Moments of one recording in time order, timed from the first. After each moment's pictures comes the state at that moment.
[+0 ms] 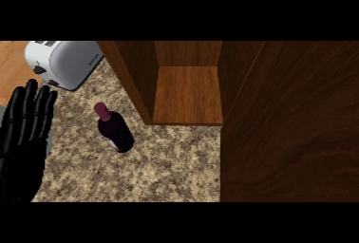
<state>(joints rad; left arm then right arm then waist) 0.03 0.10 -0.01 -2.10 0.01 -0.02 0.00 -0.02 -0.11 0.01 -2.10 -0.01 -0.01 0.01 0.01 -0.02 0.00</state>
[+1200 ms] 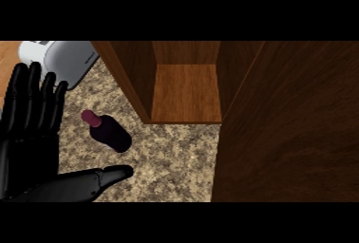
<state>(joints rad) -0.14 0.01 -0.16 -2.22 -0.15 0.35 0.49 -0.05 -0.15 0.13 -2.47 -0.11 0.02 0.51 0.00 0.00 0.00</state>
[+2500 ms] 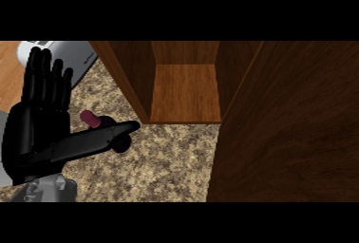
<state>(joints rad) -0.26 0.01 -0.10 -2.05 -0.21 0.45 0.54 -0.46 -0.20 0.05 -2.49 -0.07 -0.11 0.94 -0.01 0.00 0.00</state>
